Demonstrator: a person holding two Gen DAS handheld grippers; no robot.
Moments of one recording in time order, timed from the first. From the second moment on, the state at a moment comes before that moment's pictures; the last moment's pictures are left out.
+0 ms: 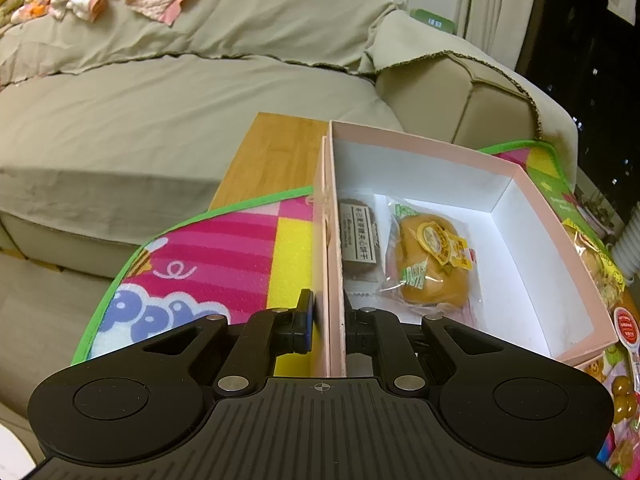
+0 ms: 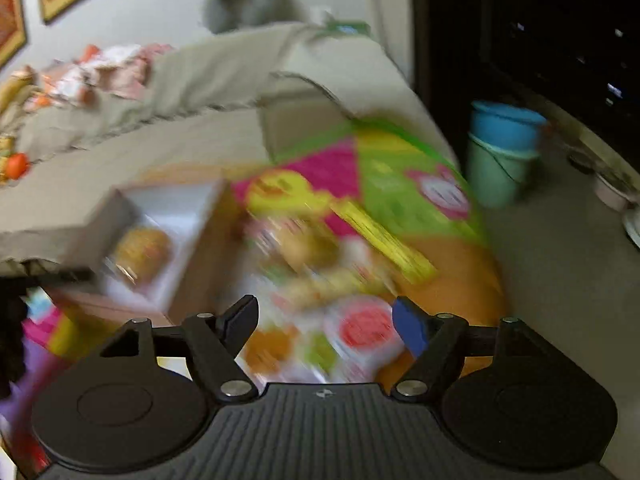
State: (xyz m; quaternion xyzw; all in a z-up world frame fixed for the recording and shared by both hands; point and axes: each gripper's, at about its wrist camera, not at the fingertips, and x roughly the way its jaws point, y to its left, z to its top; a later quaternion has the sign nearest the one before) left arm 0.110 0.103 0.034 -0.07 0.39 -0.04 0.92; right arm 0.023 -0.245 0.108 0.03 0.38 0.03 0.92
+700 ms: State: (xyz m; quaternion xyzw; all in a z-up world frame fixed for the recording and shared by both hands) left arm 0.106 0.098 0.035 -0.06 0.39 -0.04 0.92; right arm 0.001 -0.182 0.040 0.02 0.46 0.13 0.88
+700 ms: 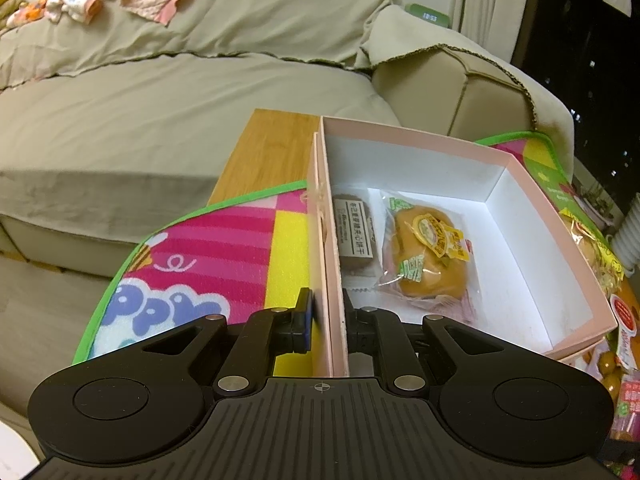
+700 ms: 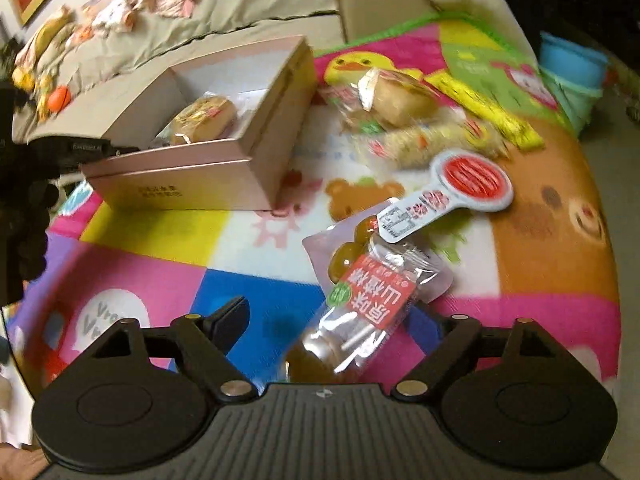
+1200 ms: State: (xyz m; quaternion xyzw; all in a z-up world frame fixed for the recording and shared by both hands) left arm 0.104 0.097 0.035 -0.06 0.39 -0.04 0.92; right arm -0.020 -0.195 0.043 -0.05 0.46 0.06 0.88
